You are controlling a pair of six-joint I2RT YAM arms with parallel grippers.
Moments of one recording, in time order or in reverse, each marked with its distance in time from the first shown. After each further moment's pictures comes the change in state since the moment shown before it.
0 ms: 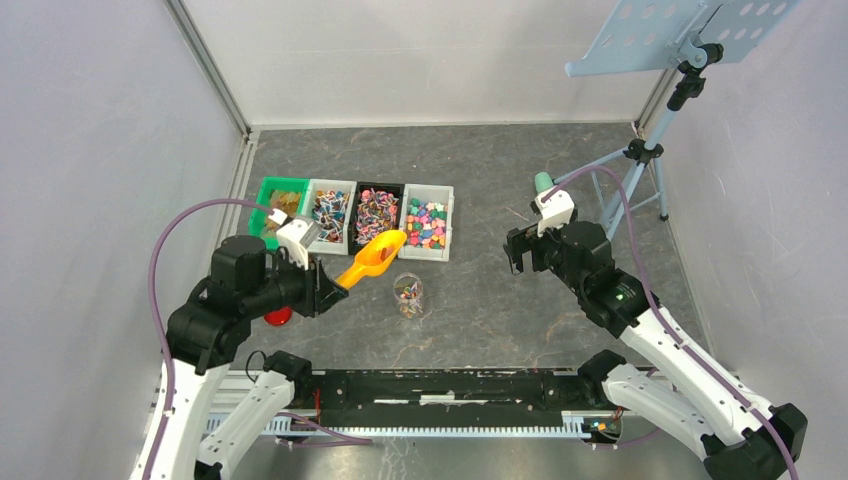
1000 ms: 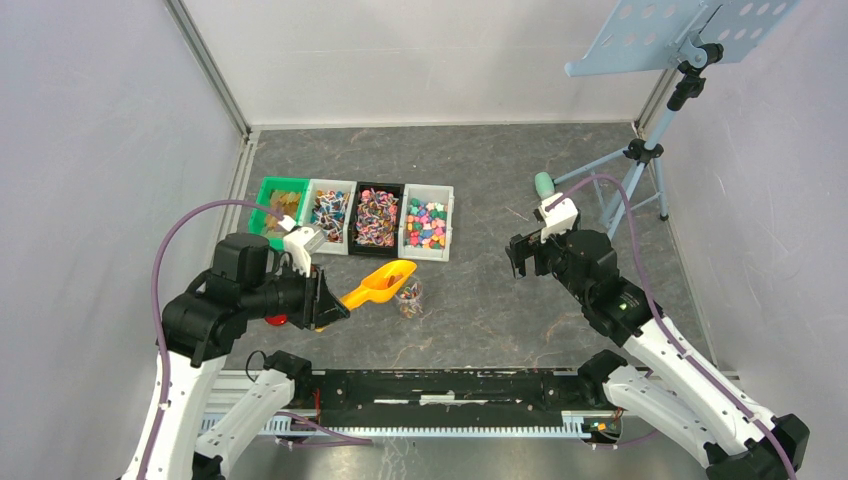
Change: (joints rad) left arm 0.000 0.066 0.087 -0.190 0.119 0.003; right arm 0.000 -0.063 -0.060 0.045 -0.008 -0.029
